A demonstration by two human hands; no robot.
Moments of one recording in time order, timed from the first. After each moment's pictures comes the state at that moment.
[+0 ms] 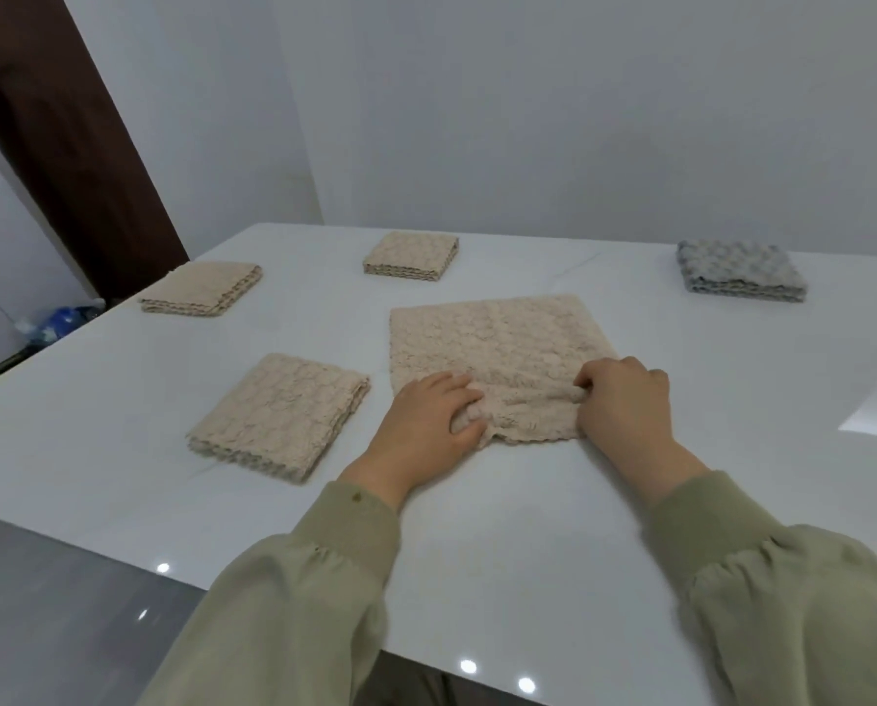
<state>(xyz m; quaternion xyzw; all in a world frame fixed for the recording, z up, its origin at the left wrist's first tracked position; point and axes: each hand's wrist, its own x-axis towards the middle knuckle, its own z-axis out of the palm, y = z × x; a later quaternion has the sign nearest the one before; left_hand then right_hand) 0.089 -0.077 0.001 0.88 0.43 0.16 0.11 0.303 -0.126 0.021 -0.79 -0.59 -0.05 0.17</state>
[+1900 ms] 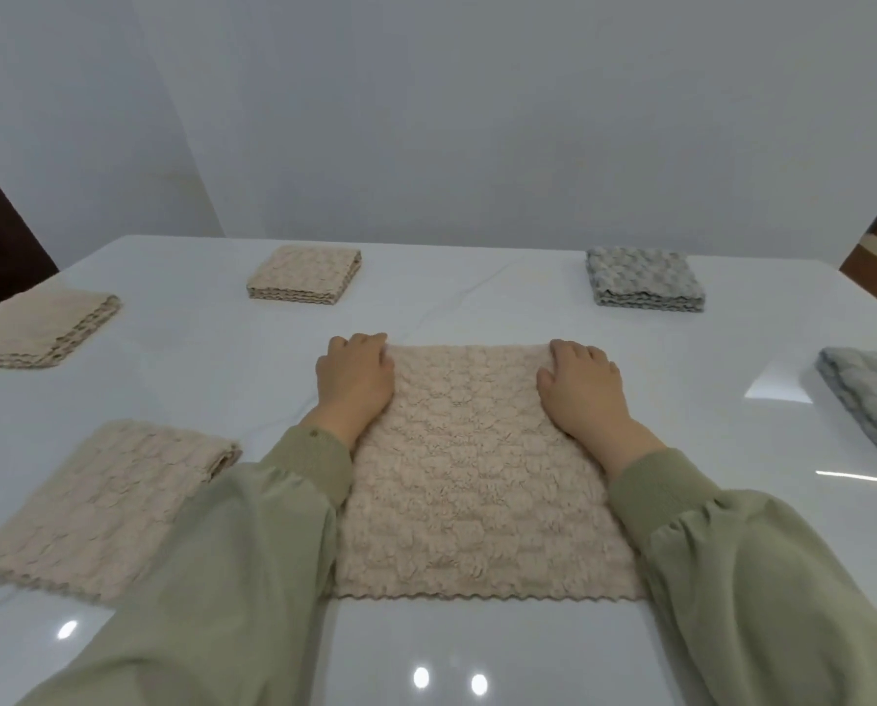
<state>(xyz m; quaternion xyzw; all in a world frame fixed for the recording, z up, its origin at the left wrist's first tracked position) 0.180 0.036 0.017 0.80 0.57 0.15 0.07 0.406 -0.070 0.006 -0.83 -0.54 -0.01 0.14</state>
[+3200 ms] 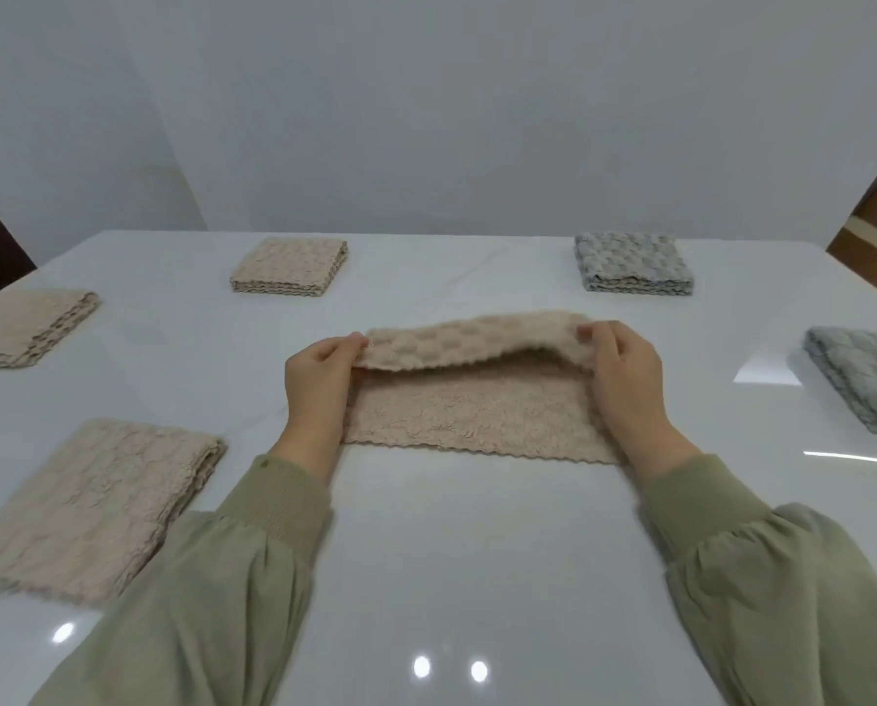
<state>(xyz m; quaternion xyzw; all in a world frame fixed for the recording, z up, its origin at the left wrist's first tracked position) 0.166 -0.005 0.025 0.49 0.51 0.51 0.49 0.413 -0.111 0.030 -0.72 -0.41 0.08 0.55</state>
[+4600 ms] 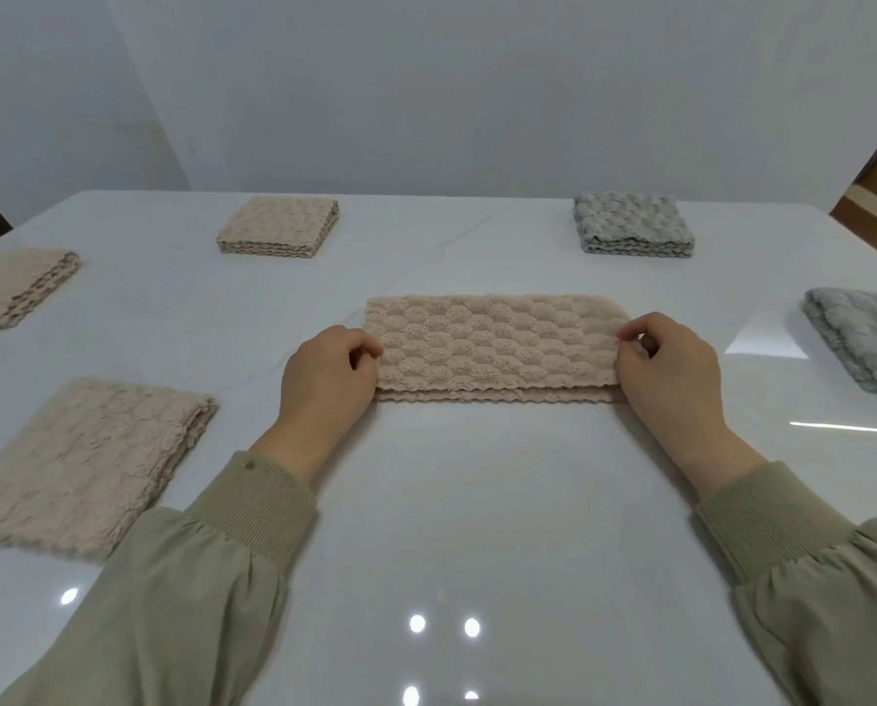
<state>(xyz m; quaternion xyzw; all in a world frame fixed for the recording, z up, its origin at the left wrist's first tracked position) 0.155 -0.039 0.017 0.77 0.52 0.33 0.18 0.424 -0.160 0.019 -0.80 -0.45 -0.04 0.40</state>
